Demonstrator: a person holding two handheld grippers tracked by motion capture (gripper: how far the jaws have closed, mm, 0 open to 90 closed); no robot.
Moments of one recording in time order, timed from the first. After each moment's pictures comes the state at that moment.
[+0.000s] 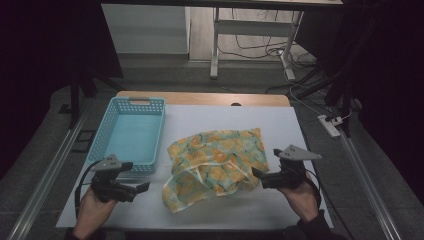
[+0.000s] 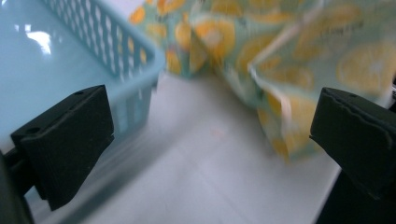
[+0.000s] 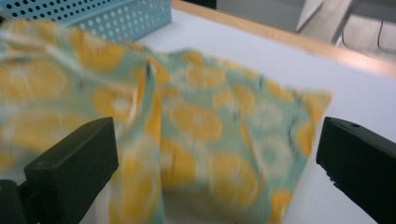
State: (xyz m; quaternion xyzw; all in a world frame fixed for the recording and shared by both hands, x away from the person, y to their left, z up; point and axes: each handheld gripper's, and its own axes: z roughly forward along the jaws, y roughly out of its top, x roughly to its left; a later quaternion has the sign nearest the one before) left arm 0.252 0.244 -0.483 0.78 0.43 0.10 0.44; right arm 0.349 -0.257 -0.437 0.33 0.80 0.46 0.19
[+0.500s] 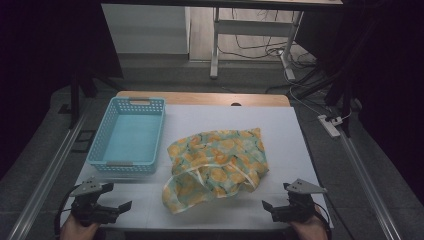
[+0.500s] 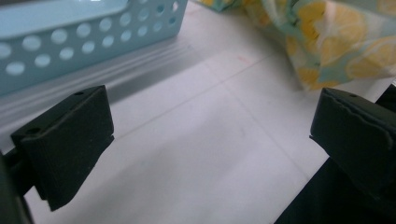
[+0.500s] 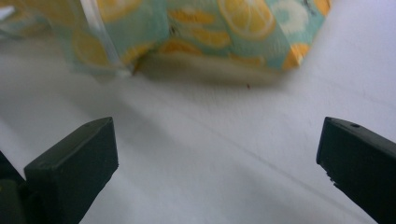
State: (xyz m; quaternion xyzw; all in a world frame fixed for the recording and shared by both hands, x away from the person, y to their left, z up) left arm 0.212 0.277 -0.520 0.76 0.48 0.11 0.42; right arm 0.299 -0.297 -0.497 0.37 0.83 0.39 0.16
